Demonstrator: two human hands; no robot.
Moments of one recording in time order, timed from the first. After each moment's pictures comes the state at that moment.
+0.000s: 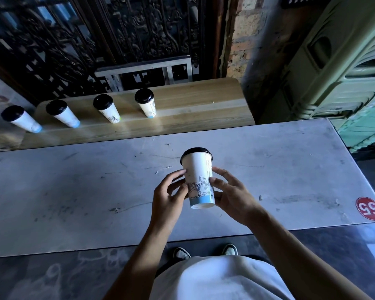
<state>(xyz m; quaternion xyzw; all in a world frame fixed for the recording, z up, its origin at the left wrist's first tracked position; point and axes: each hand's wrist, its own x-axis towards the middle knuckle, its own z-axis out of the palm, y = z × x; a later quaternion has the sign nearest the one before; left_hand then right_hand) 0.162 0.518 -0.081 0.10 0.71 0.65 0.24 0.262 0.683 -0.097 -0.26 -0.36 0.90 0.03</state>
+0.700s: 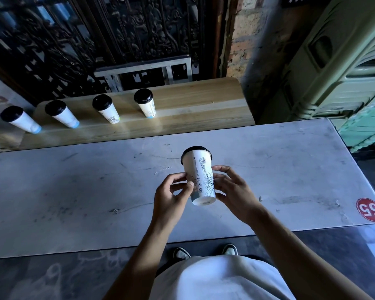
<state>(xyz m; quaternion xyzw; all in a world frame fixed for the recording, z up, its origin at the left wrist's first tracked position) 0.160 0.524 -0.083 0.12 0.75 0.61 0.22 0.259 0.693 -0.102 -0.28 -0.43 0.86 0.08</state>
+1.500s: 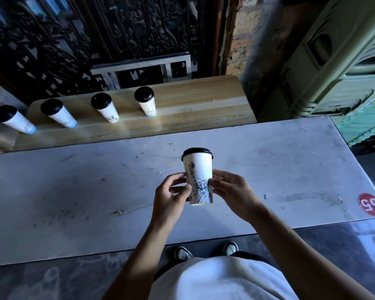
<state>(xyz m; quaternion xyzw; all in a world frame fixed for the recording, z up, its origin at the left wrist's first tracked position) 0.132 0.505 -0.101 0.07 0.73 0.61 0.28 0.239 0.673 -0.107 -0.27 -0.50 0.82 0.06</state>
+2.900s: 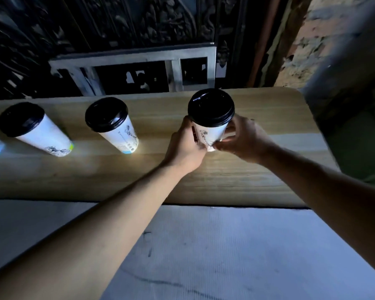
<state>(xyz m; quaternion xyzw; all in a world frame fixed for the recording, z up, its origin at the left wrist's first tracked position) -0.209 0.824 -0.288 0.23 0.84 0.46 0.16 -0.126 0.984 -0.269 -0.15 -0.90 0.40 0.06</state>
